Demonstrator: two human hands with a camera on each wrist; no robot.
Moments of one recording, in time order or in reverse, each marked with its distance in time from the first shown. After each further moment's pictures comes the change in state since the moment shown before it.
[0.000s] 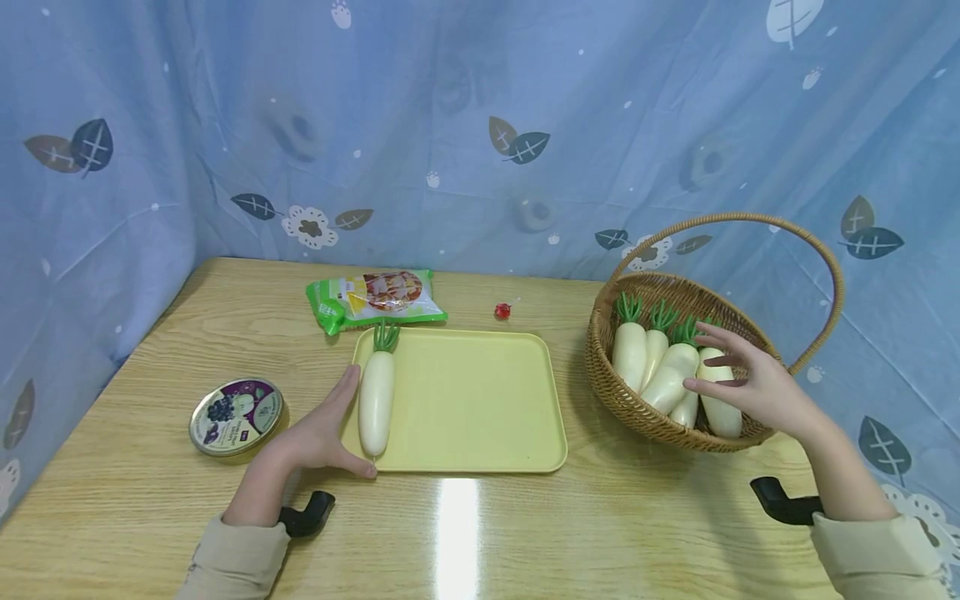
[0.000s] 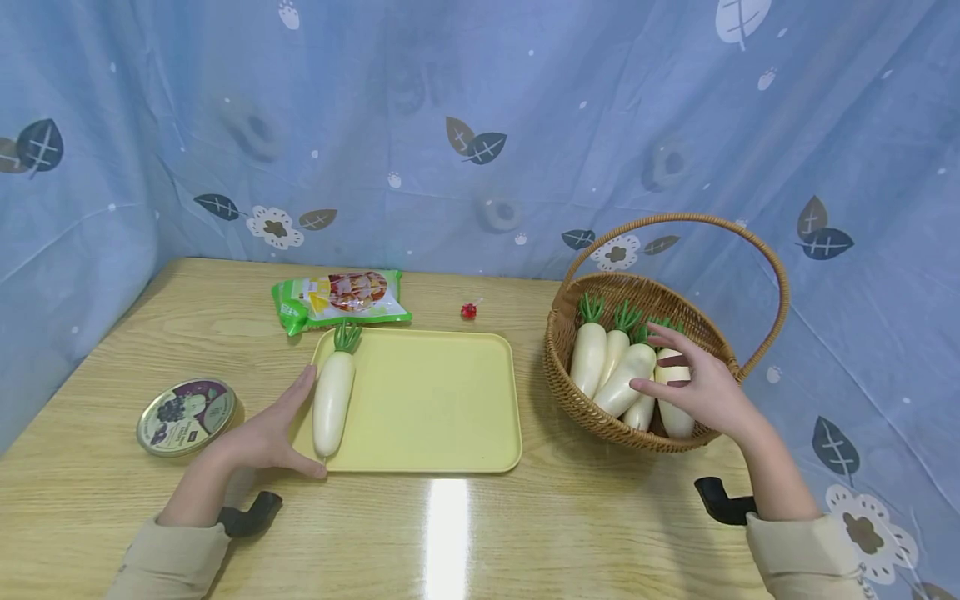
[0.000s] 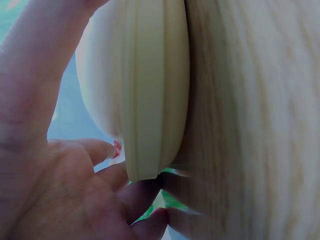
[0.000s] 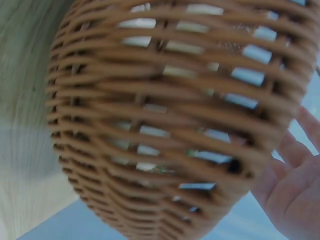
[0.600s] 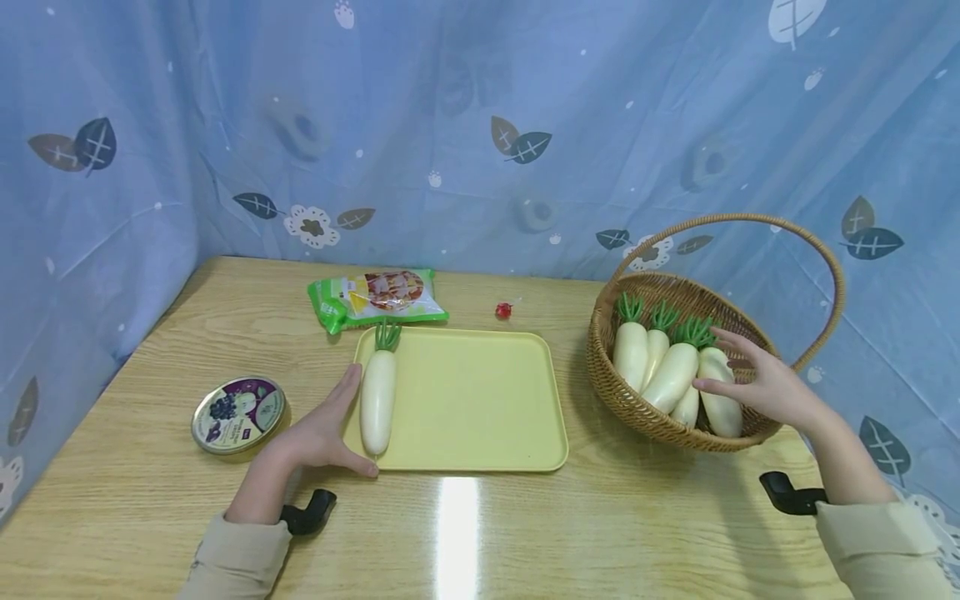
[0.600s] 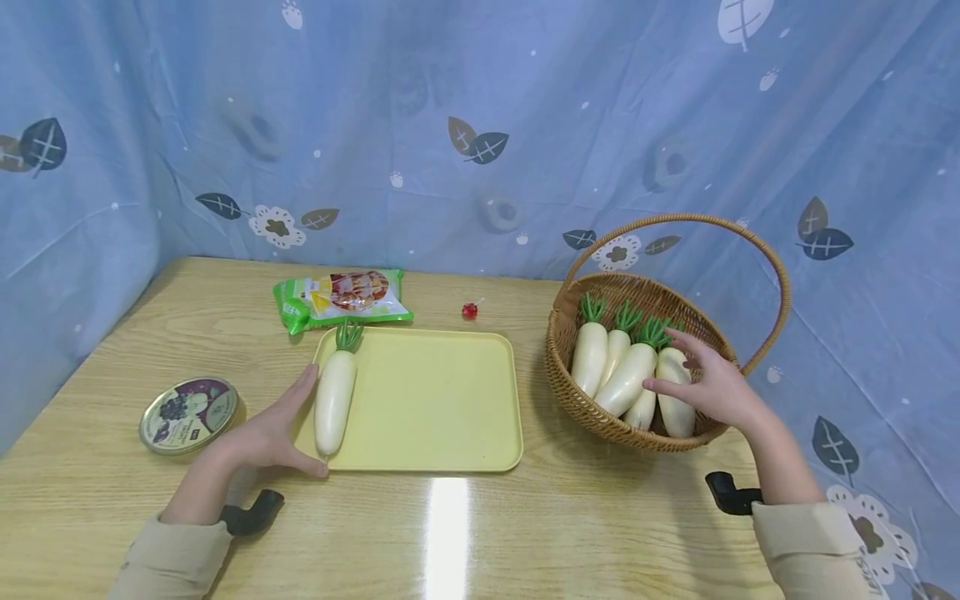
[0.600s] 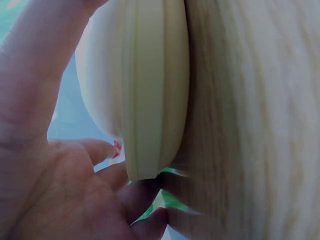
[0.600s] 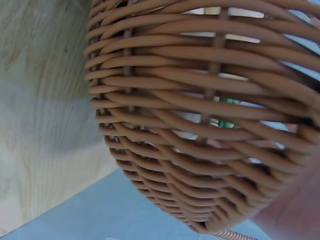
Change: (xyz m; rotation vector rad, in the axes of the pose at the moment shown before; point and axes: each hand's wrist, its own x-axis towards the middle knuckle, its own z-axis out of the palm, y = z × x) left_hand -0.001 0.002 -0.001 -0.021 -0.004 -0.009; right_hand 0.002 0.023 -0.010 -0.074 -0.120 0.185
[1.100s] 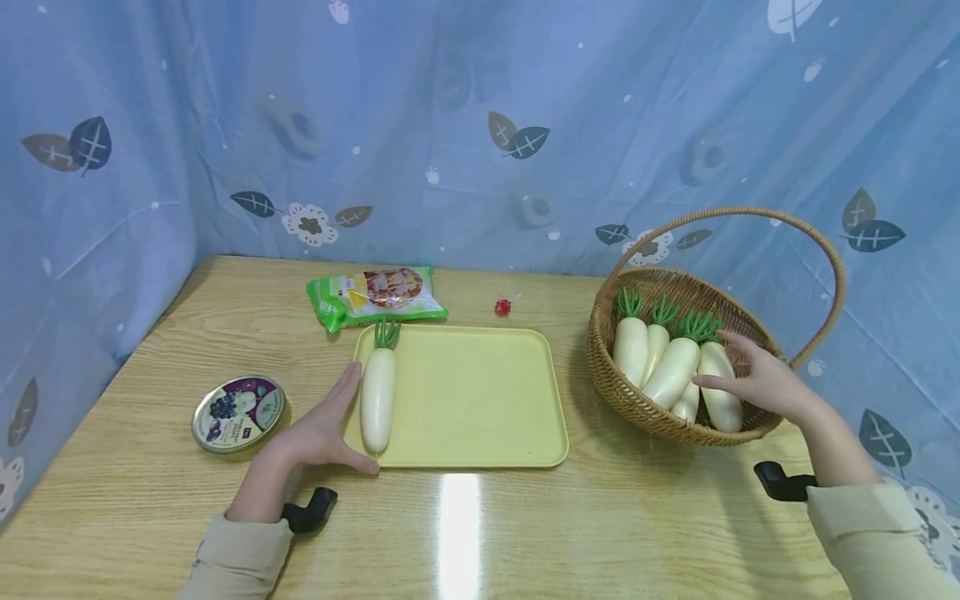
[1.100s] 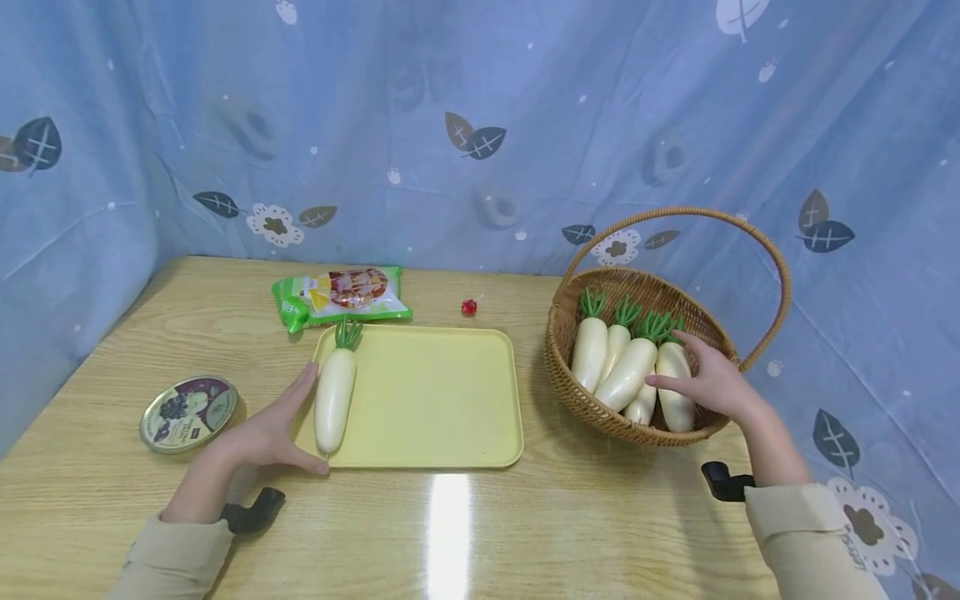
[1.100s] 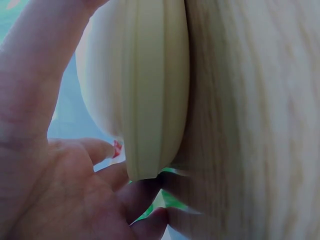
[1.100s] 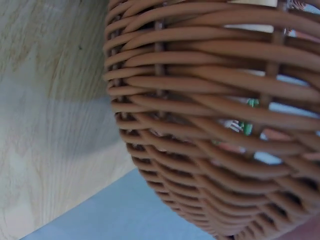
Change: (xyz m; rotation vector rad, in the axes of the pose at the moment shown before) left_hand 0.001 0.000 -0.001 -0.001 -0.007 -0.006; right_hand 0.008 0.011 0.003 -0.032 -0.077 0.103
